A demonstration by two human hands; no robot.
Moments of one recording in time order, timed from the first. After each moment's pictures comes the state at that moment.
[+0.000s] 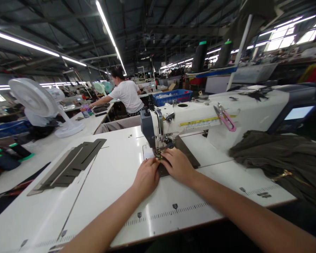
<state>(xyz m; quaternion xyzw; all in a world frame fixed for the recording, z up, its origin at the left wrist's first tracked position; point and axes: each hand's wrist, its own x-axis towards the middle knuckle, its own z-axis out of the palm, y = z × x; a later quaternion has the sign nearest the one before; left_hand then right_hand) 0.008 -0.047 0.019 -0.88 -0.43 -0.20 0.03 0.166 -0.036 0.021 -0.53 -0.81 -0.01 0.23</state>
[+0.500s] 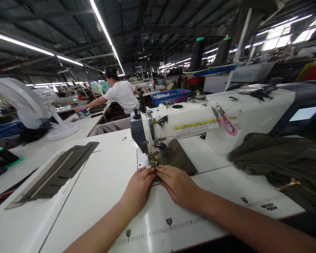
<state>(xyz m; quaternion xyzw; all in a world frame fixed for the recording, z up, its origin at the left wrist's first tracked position) -0.001 -0.048 0.016 -0.91 -0.35 -0.23 0.04 0.183 -0.049 0.000 -0.35 -0.88 0.01 0.31</state>
